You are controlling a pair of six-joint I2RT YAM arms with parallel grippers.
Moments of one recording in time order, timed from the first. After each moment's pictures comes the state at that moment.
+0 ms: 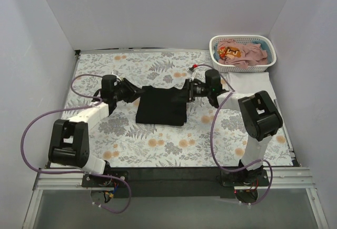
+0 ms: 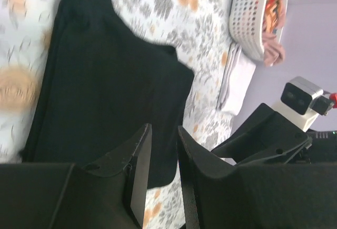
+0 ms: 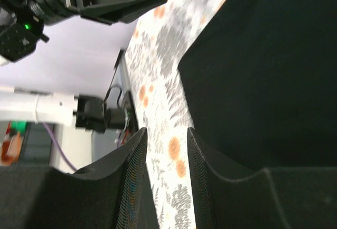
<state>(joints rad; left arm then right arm) -0.15 1.53 0.85 0.13 0.40 -0.99 0.38 1.86 1.01 0.49 -1.01 0.76</state>
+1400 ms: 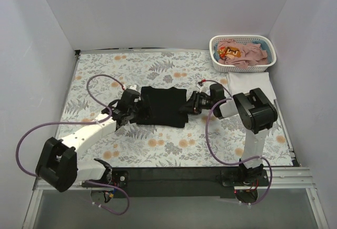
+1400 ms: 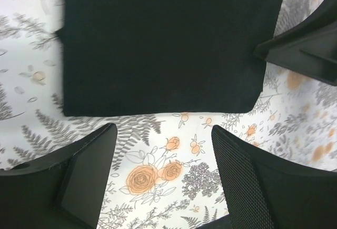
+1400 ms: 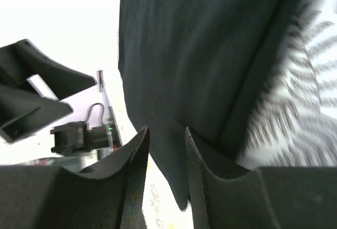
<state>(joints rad) -0.50 1.23 0.73 -0.31 0.02 -0.73 0.35 2.00 0.78 0.72 -0.91 0.89</state>
